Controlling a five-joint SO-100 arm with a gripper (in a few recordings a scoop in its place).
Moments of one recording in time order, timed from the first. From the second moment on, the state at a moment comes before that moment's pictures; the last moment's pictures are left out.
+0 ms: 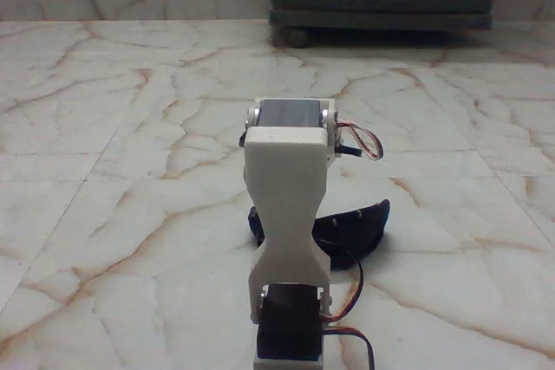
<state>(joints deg) 4.8 99.8 125.7 7.7 -49.6</state>
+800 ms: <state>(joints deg) 8.4 47.7 58.9 51.9 -4.4</state>
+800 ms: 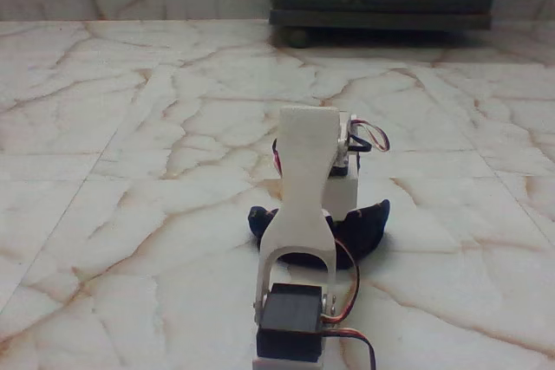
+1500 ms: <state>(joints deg) 8.1 26.5 45.6 47.3 -15.9</state>
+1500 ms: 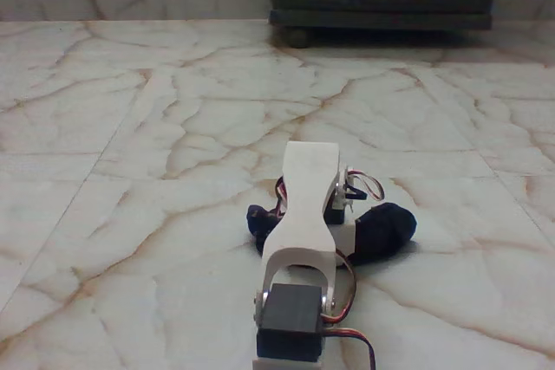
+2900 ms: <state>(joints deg) 4.6 125.9 160.3 -10.8 -63.2</state>
